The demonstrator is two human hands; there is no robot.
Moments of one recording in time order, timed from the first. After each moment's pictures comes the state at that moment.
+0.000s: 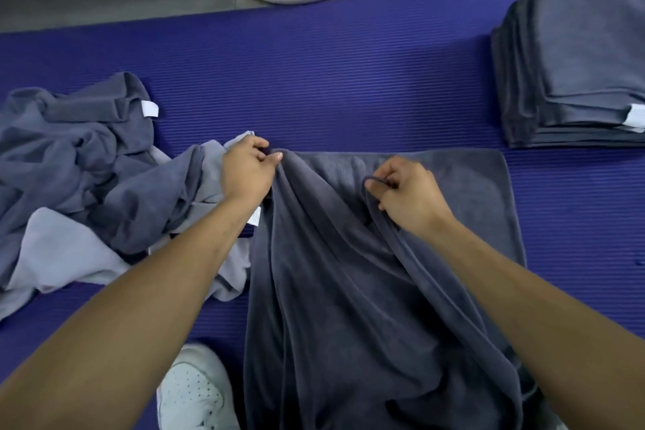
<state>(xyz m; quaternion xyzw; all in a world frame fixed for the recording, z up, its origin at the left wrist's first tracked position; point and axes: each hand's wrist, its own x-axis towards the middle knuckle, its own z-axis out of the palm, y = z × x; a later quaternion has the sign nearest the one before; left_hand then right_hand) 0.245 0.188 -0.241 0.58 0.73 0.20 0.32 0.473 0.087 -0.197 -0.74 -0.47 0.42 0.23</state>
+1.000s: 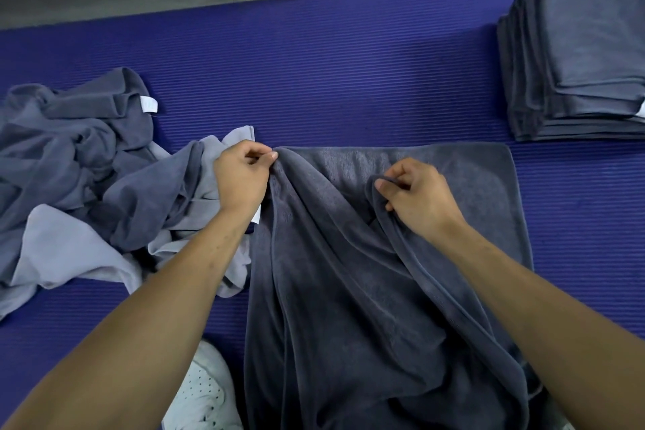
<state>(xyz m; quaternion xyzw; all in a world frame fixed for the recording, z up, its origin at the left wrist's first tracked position) 0.239 0.173 -0.243 0.57 0.70 0.29 0.31 0.479 0.077 -0.206 -0.74 -0.43 0.44 0.25</state>
